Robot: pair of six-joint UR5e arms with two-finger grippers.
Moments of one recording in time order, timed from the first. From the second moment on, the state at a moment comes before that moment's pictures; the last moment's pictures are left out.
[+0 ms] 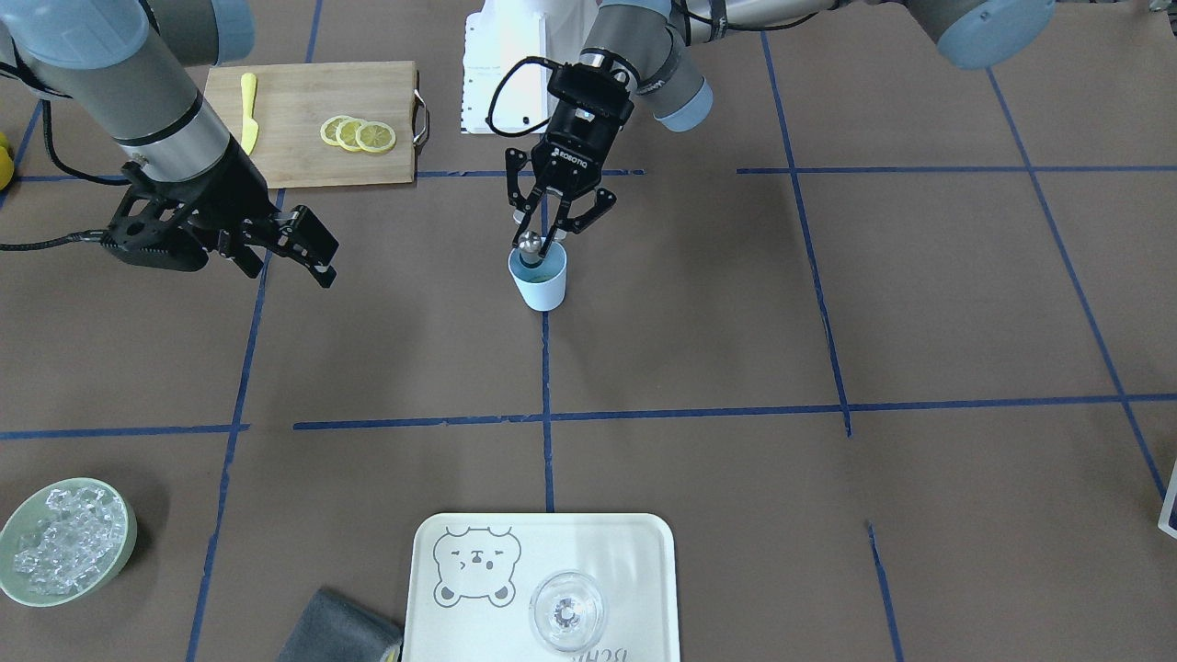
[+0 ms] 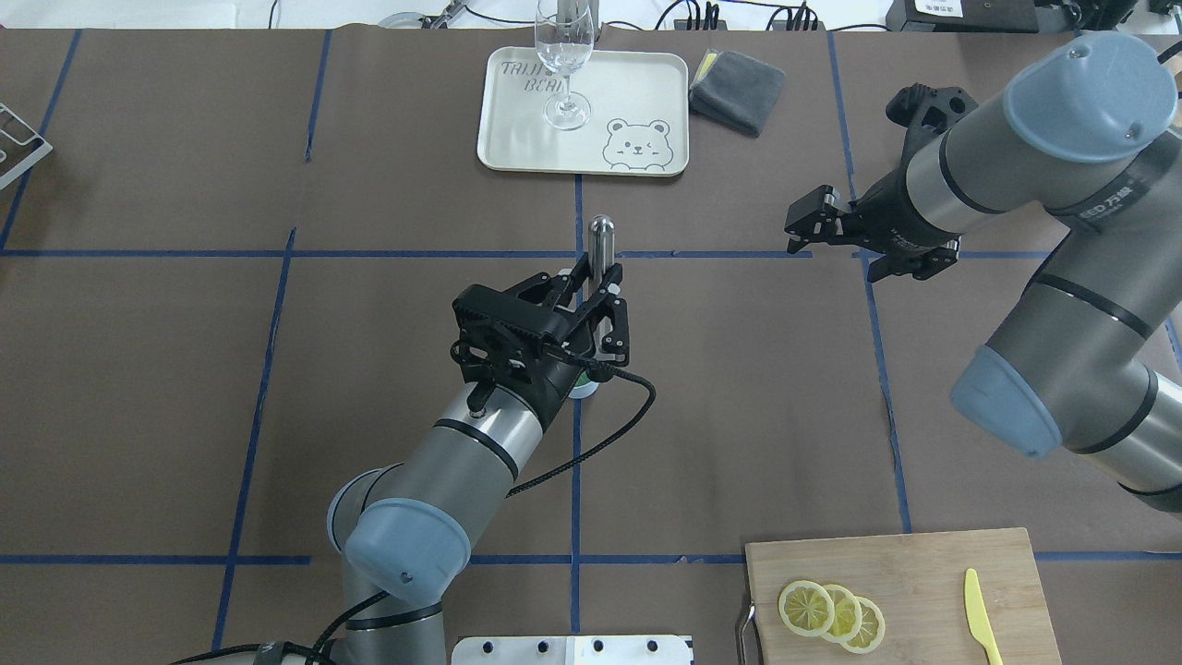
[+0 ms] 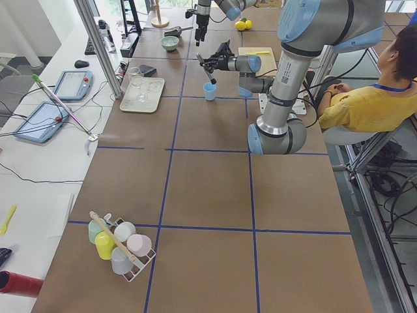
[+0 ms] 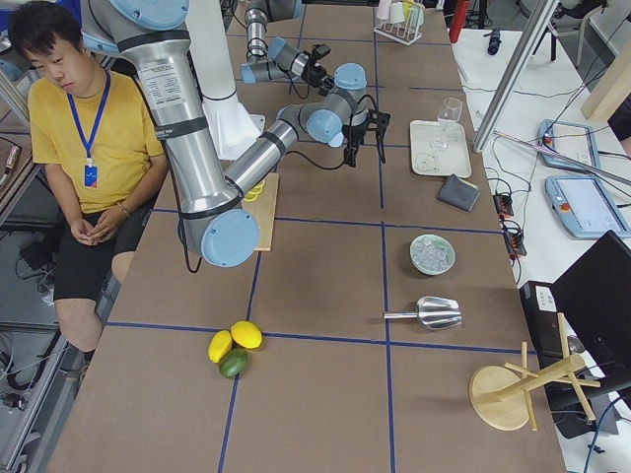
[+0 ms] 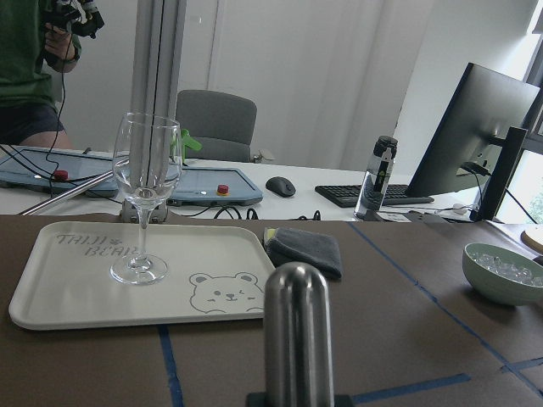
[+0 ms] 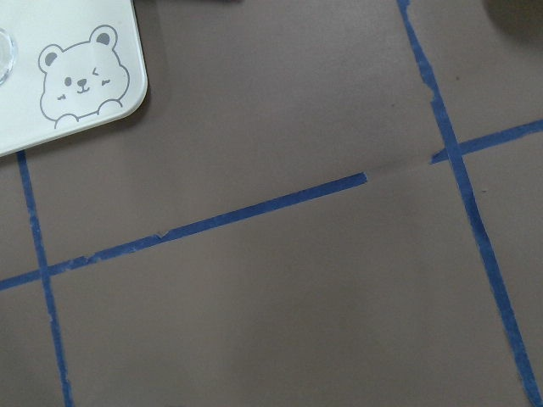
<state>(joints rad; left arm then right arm) -0.21 -2.22 -1.63 -2.65 -0.75 -0.69 0.83 -1.24 1.97 -1.47 2.08 1.32</state>
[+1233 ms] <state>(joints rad) -0.75 -2.03 -1.81 -1.94 -1.92 -0.79 0.83 -1.25 1.96 -1.46 2.08 1.32</state>
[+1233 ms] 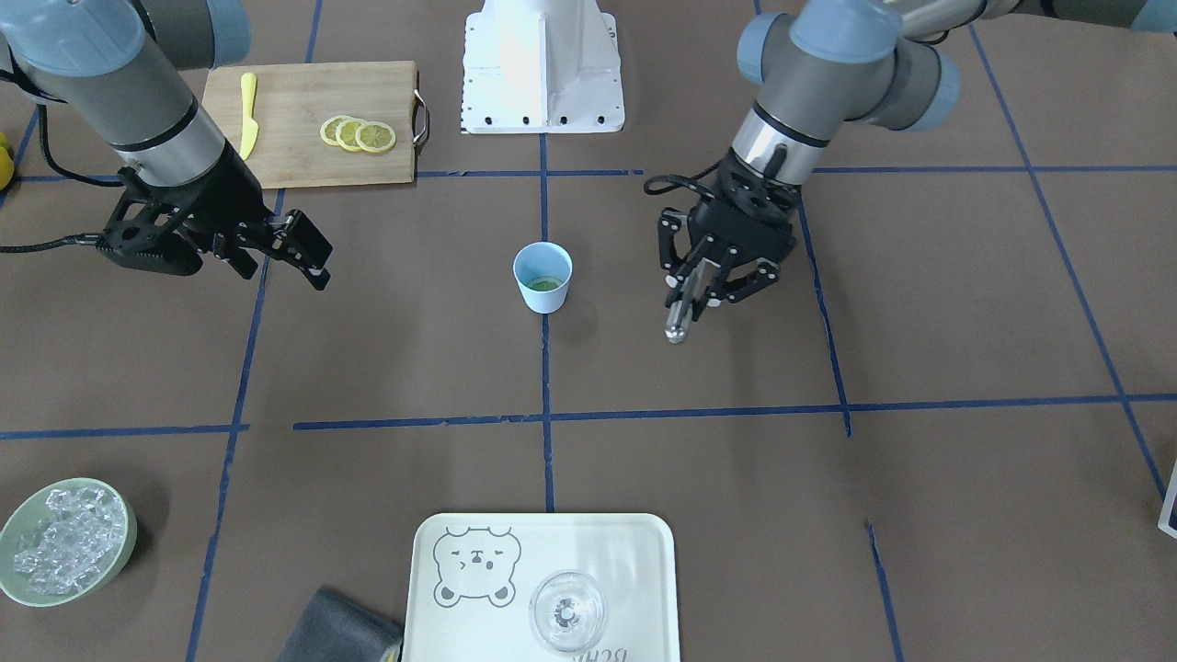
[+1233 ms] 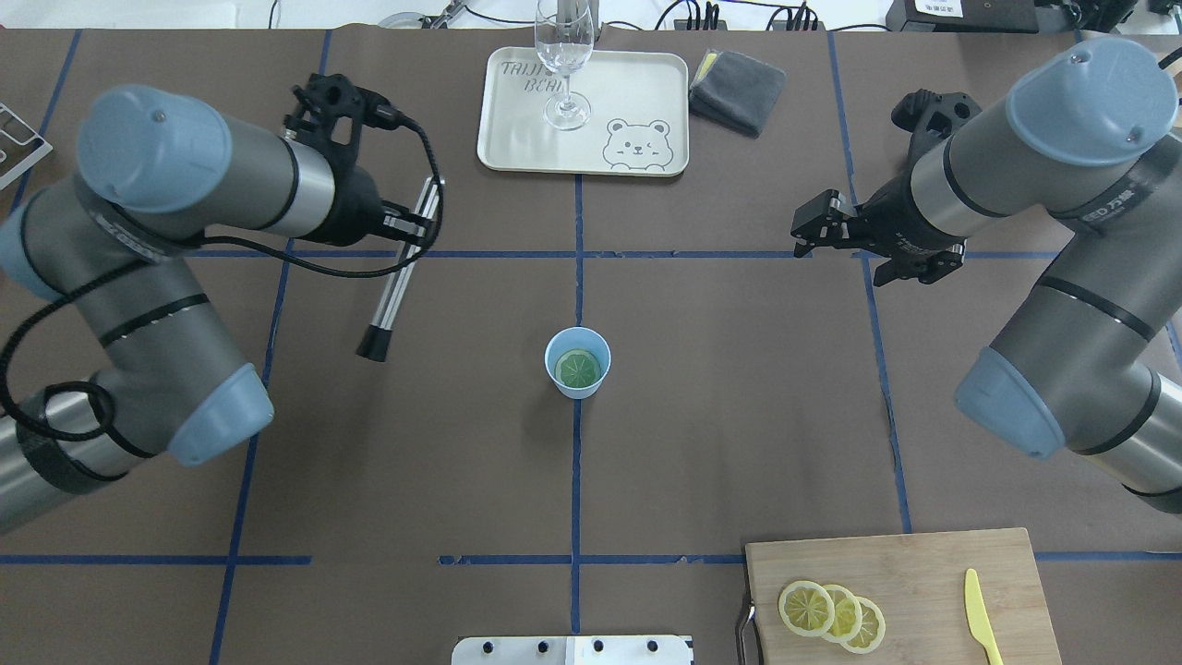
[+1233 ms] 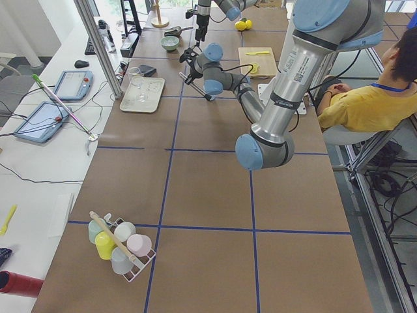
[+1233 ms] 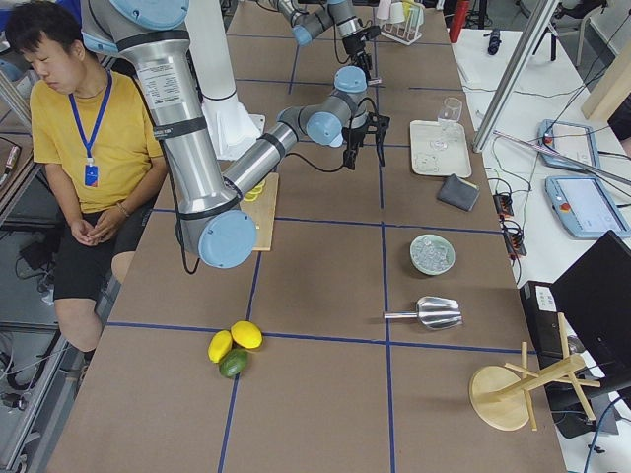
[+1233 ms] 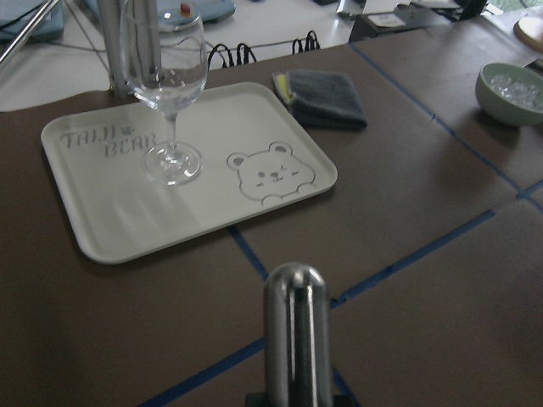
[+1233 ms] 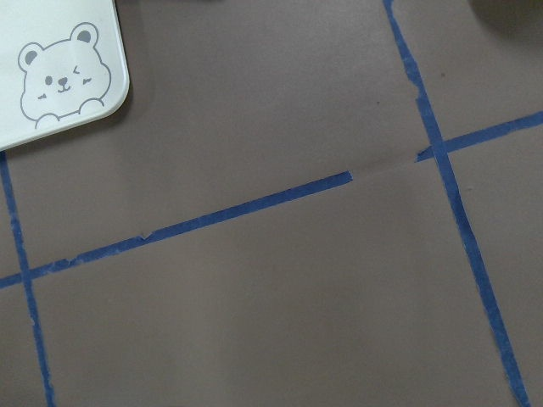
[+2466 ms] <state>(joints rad) -0.91 -1.72 -1.64 -1.82 -2.04 -0.75 0.83 -1.25 1.95 -1.46 2.08 1.33</state>
